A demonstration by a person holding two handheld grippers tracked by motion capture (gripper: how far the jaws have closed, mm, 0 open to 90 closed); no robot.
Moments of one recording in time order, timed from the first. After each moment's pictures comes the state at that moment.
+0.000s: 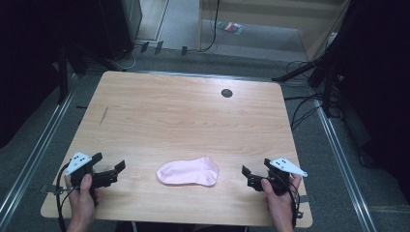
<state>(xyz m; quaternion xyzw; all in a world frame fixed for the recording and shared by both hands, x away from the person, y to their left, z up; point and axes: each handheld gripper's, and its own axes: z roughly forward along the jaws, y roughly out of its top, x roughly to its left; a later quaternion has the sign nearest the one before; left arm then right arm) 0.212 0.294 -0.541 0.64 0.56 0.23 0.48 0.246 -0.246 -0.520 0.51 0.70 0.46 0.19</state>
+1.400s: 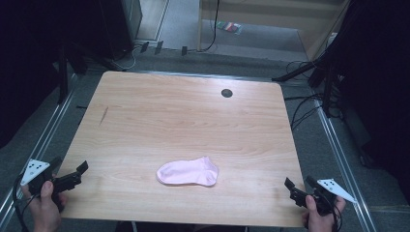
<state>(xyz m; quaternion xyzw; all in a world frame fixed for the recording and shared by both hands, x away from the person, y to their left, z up) 0.188 0.381 -0.550 0.59 0.59 0.30 0.45 0.209 -0.369 -0.547 0.58 0.63 0.44 0.25</state>
